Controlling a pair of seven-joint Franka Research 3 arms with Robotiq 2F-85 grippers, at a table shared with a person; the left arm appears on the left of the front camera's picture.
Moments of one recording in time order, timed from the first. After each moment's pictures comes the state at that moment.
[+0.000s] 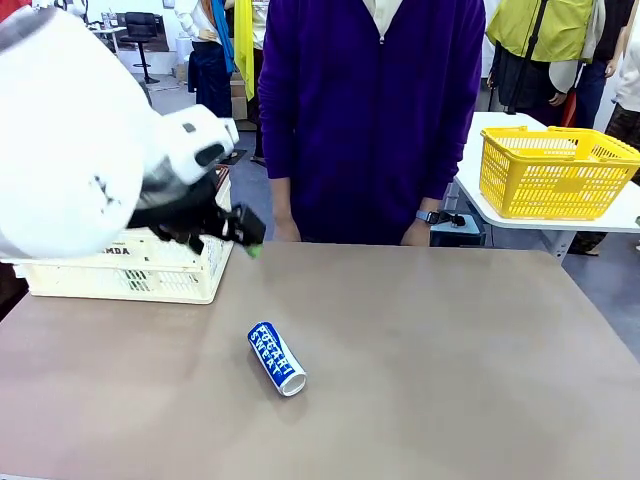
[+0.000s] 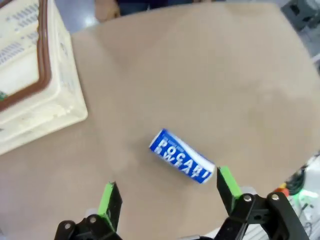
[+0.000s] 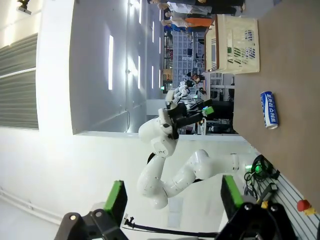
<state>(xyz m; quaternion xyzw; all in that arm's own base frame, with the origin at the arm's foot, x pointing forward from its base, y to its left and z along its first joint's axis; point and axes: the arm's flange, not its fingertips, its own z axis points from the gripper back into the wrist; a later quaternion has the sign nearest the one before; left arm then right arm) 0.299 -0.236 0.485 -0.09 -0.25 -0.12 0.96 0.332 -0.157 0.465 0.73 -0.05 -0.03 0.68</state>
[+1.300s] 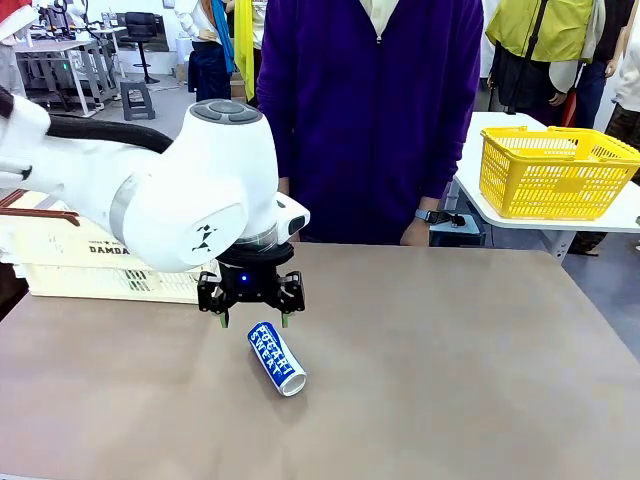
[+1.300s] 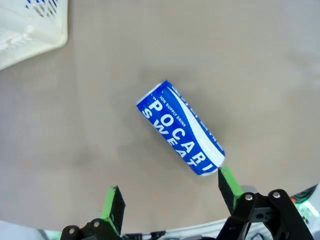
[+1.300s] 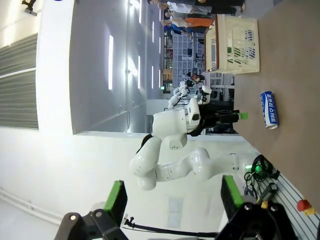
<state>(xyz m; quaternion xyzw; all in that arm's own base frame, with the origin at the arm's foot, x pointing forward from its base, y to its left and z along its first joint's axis) 0.323 -0.312 0.397 -0.01 -0.08 0.00 1.00 0.332 -0.157 0.465 0.73 -0.05 -0.03 0.68</state>
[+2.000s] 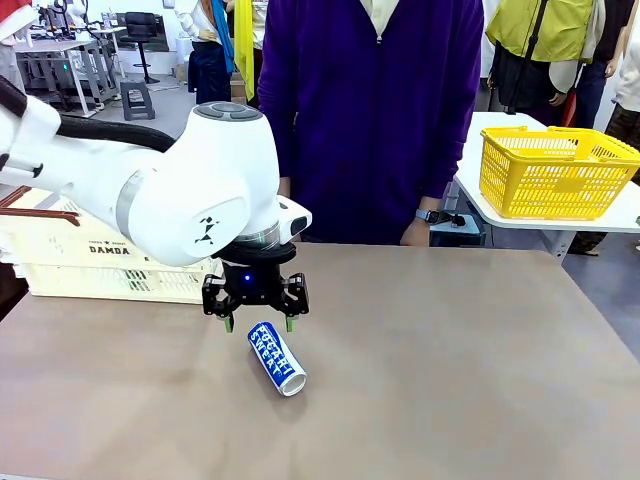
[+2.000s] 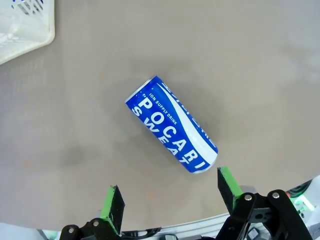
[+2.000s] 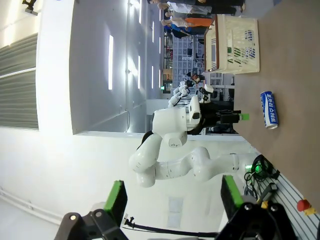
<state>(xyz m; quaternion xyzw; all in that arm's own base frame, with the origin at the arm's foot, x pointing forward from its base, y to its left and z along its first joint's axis) 0.327 -0.314 0.398 -0.02 -0.07 -0.01 1.00 0.332 -0.157 0.465 0.73 -0.05 -0.03 0.68</state>
